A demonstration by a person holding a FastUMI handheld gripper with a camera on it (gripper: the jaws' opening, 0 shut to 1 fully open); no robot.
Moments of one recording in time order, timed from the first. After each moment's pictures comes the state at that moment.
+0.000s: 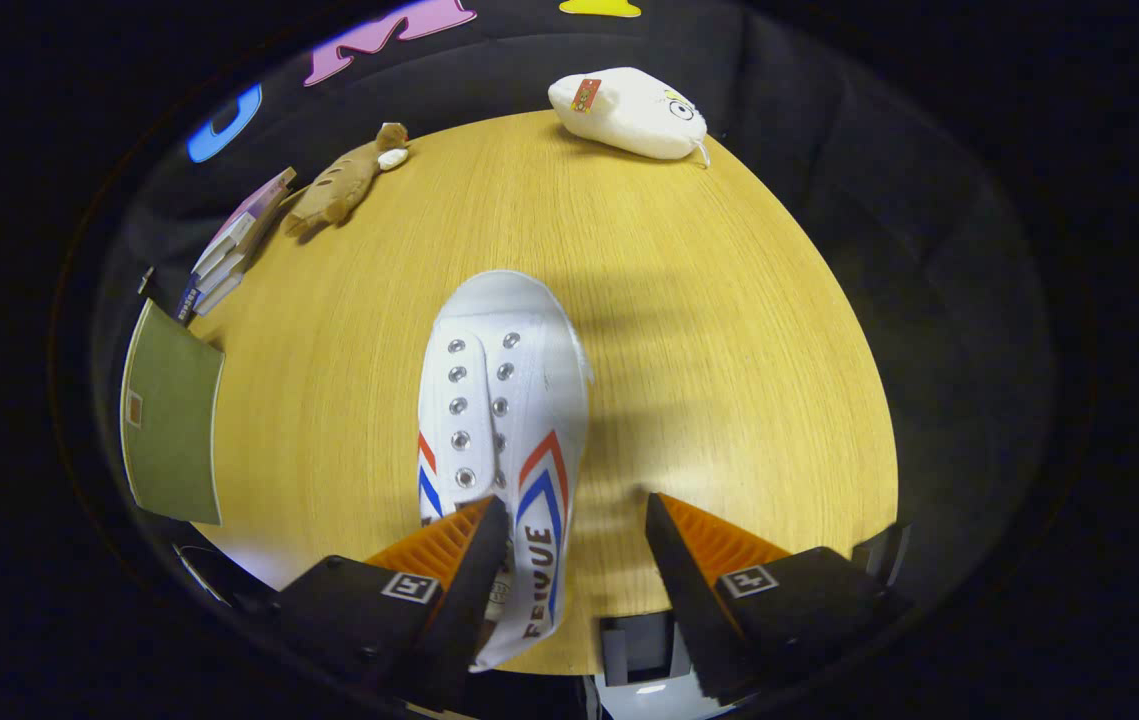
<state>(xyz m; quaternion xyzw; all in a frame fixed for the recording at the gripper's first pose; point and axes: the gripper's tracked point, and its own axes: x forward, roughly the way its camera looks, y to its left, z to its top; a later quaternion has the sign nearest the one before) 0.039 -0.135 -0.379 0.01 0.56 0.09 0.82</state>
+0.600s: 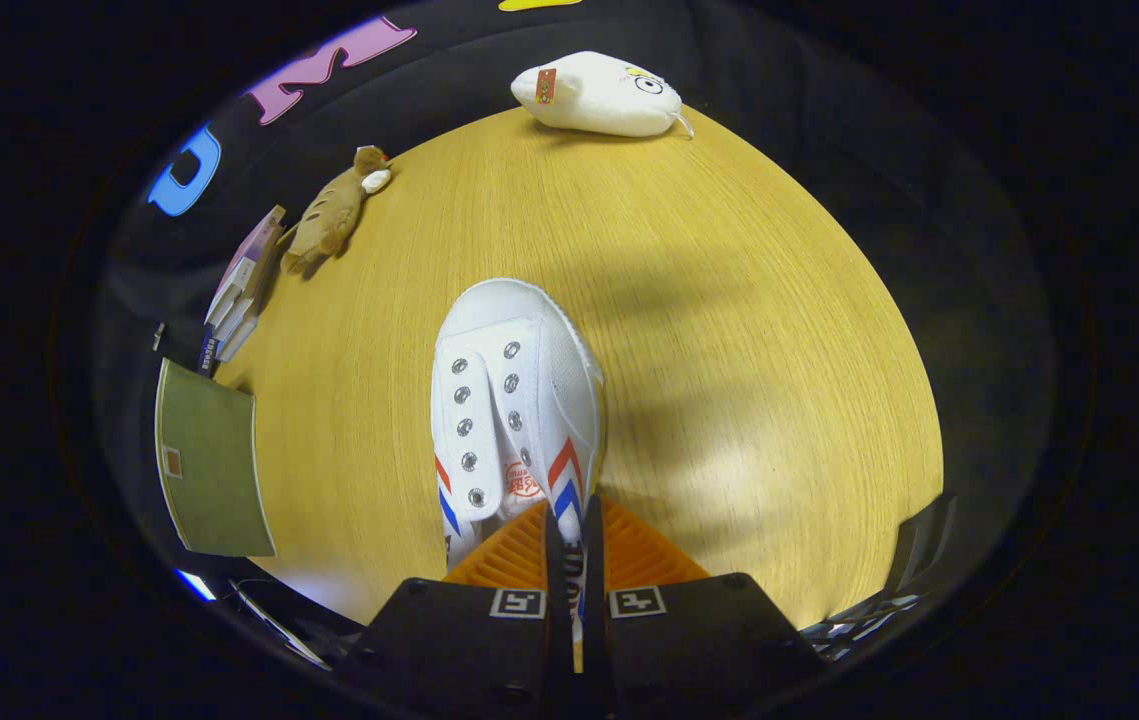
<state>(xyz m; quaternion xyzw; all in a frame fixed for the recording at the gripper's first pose) 0.040 -0.134 -0.375 0.08 0.56 0.09 0.82</state>
